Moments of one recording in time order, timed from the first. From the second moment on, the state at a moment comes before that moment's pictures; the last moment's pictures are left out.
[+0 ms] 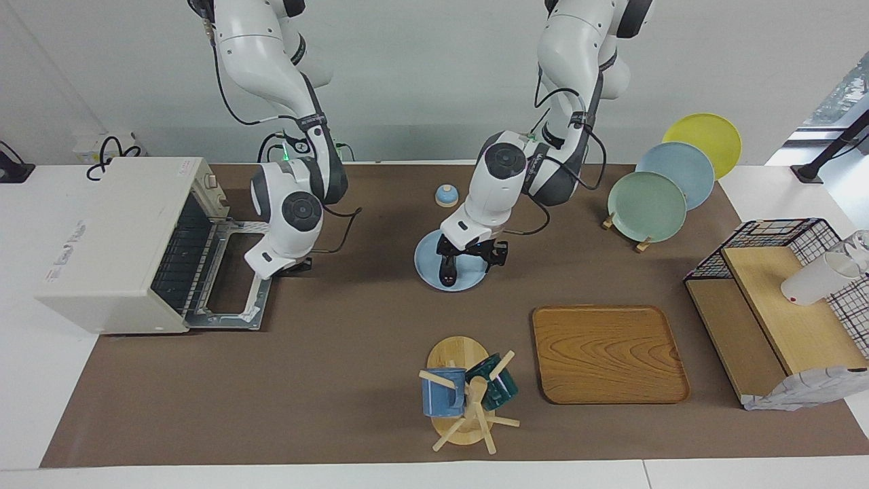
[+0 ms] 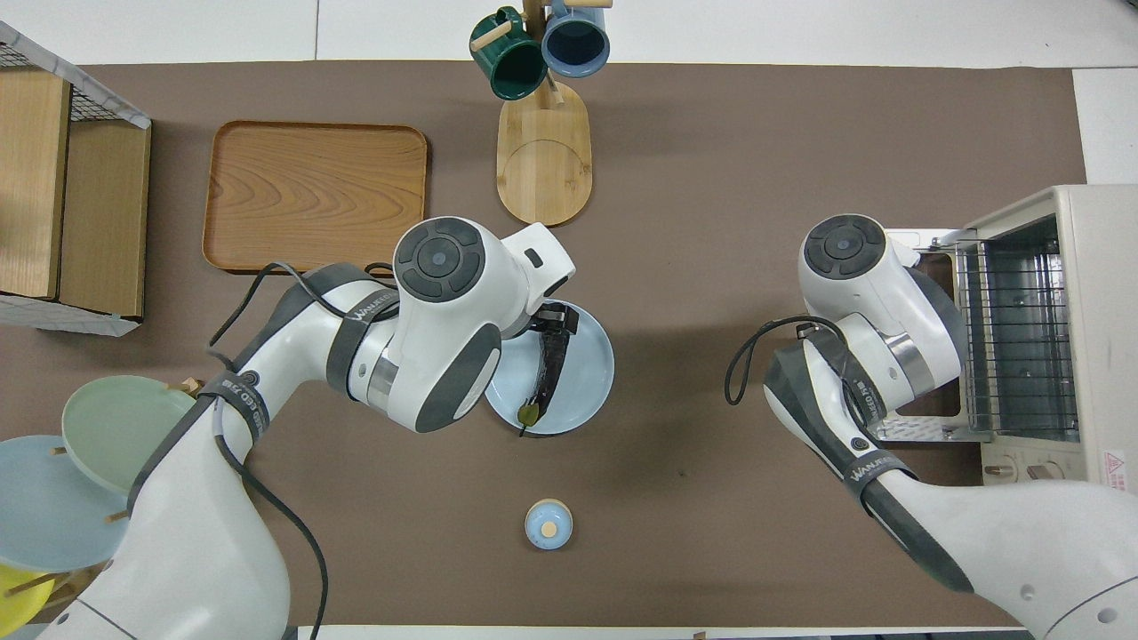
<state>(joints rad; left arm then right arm) -0.53 0.36 -0.13 -1.84 -0.08 2.24 -0.34 0.17 0.28 0.01 -2.07 -0.44 2.03 0.38</state>
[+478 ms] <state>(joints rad) -0.56 0.38 -0.13 -1.85 -0.08 2.28 -0.34 0.15 0.19 0.03 -2.03 -0.44 1.88 0.19</state>
